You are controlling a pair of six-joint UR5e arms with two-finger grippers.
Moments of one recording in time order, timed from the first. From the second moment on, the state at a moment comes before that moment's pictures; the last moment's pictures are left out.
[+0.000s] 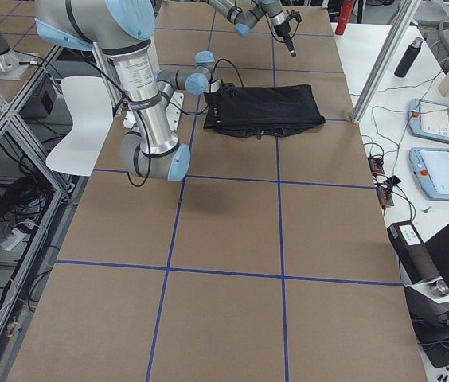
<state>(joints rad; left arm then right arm) -0.91 -2.01 -1.46 -2.36 -1.80 -1.15 0.27 -0.98 1.82 -1.74 1.55 1.26</state>
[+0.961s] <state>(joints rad) -0.91 -2.00 -1.46 -2.36 -1.80 -1.15 0.30 -1.07 1.85 -1.45 1.54 1.93</state>
